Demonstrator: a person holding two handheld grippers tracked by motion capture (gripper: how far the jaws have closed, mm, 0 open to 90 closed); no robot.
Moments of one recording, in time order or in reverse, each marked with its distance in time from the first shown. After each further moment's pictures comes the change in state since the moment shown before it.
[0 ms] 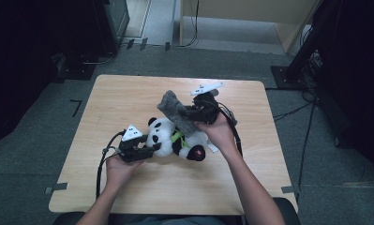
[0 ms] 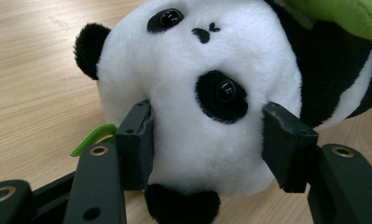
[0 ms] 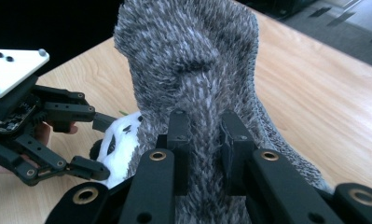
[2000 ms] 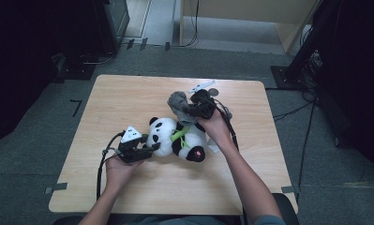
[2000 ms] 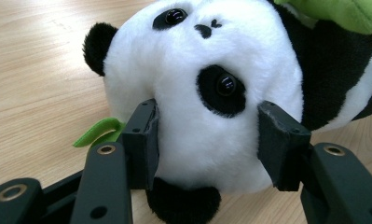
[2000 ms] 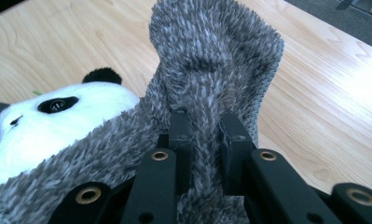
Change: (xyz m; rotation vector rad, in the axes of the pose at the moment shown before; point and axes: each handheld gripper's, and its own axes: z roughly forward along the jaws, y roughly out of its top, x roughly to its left) left arm 0.002 -0.005 0.001 -0.018 0.005 0.002; right arm -0.043 -0.009 0.039 0.108 -0.134 0.027
